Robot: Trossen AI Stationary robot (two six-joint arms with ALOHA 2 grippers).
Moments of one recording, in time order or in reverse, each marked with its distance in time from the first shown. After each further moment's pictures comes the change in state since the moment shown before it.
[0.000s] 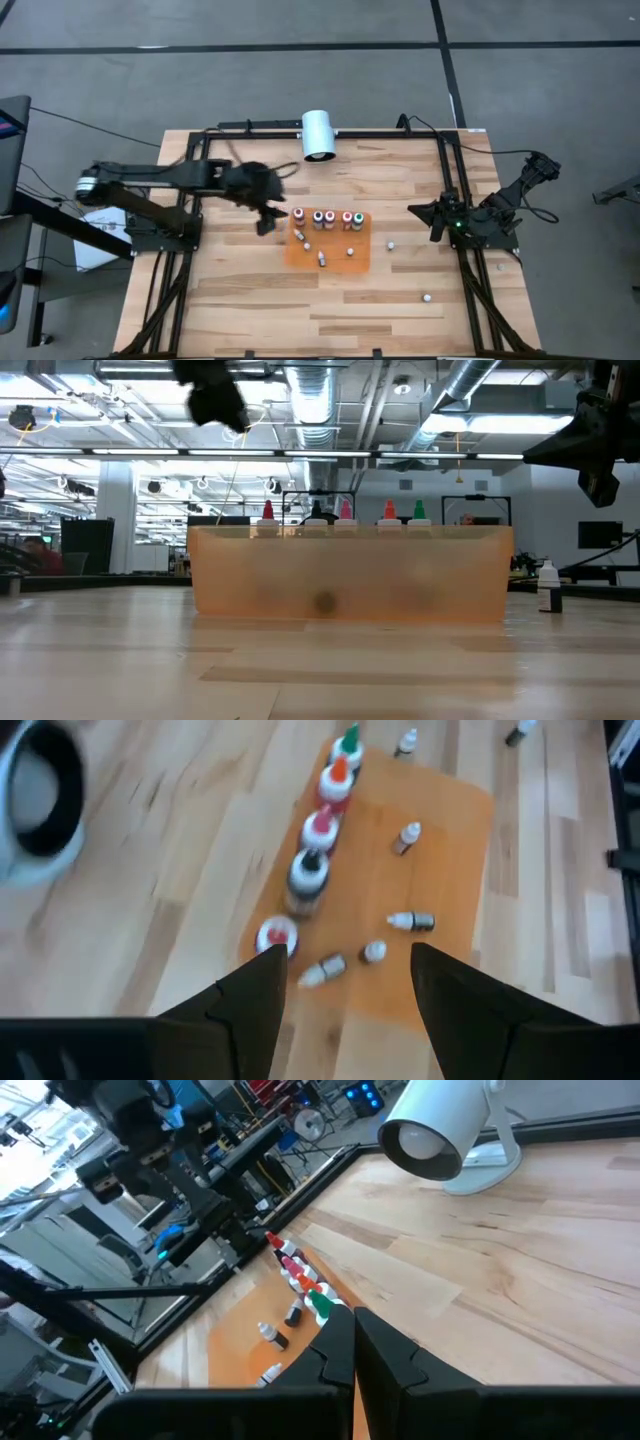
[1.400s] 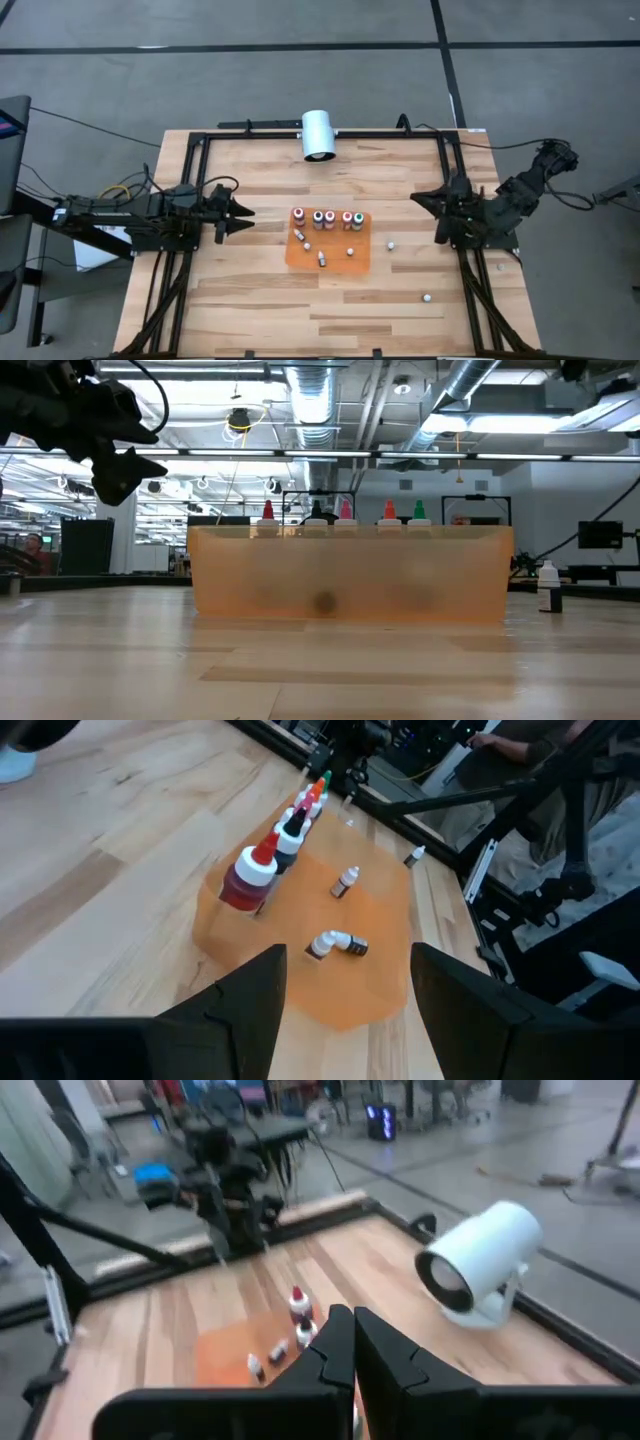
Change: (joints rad) left arm 0.020 -0.929 -0.957 0.585 0.086 -0.316; right arm 0.000 0.437 0.579 -0.162 0.000 -0.477
